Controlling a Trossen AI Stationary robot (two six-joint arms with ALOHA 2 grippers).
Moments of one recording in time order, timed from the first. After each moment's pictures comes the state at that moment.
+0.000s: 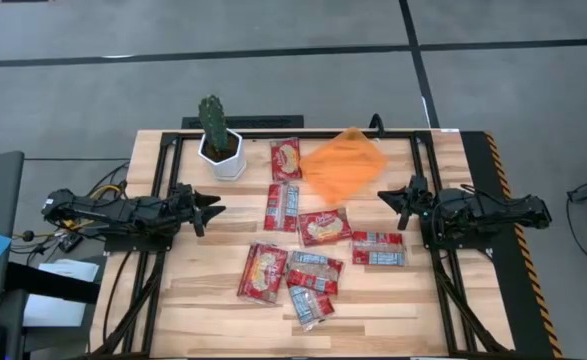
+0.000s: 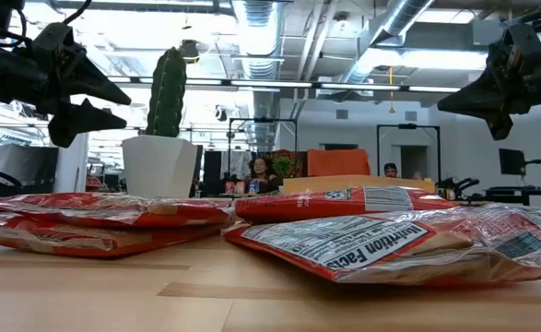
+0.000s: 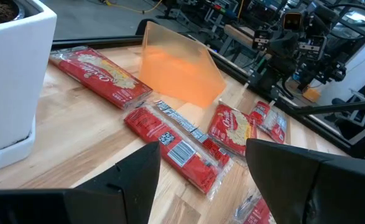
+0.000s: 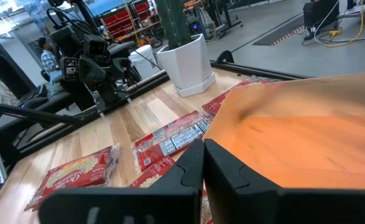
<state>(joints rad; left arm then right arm) -0.16 0.10 0.06 -0.08 -0.55 -0.54 0.06 0.00 0.11 -0.23 0.44 0.45</state>
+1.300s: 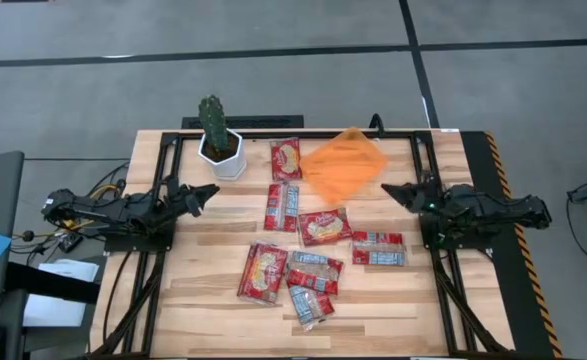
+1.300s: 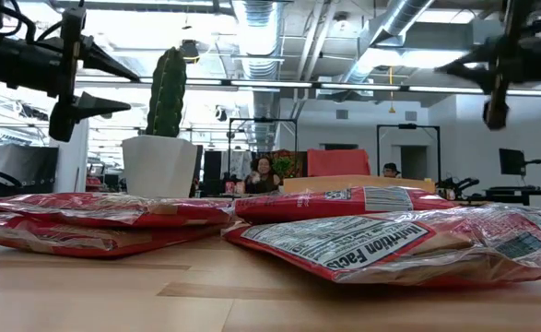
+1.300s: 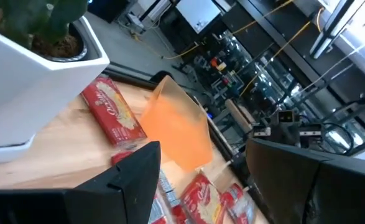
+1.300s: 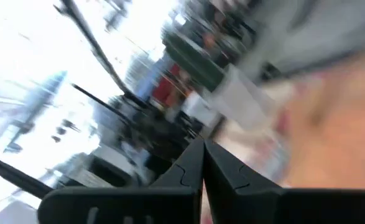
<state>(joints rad) -0.16 0.10 0.05 0.13 -0.77 -0.81 0.05 0.00 0.11 0.06 0.45 0.91</state>
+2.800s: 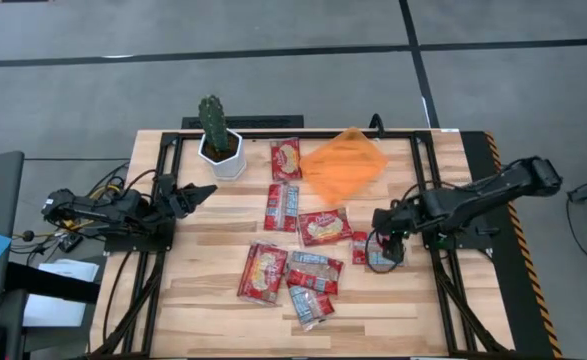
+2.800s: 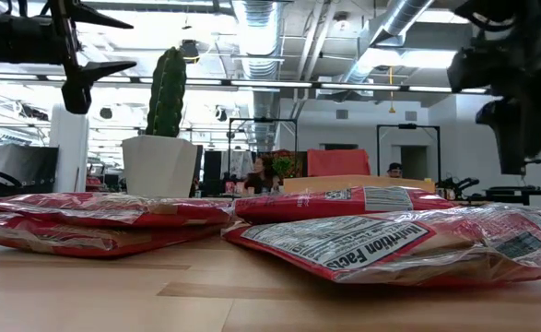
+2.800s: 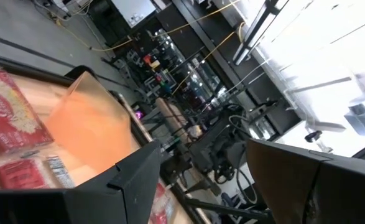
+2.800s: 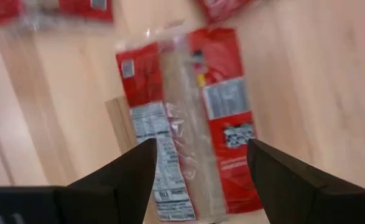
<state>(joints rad) -0.16 0.10 0.06 0.37 -0.56 -0.81 0.24 1.07 0.67 -0.85 0.01 0.53</state>
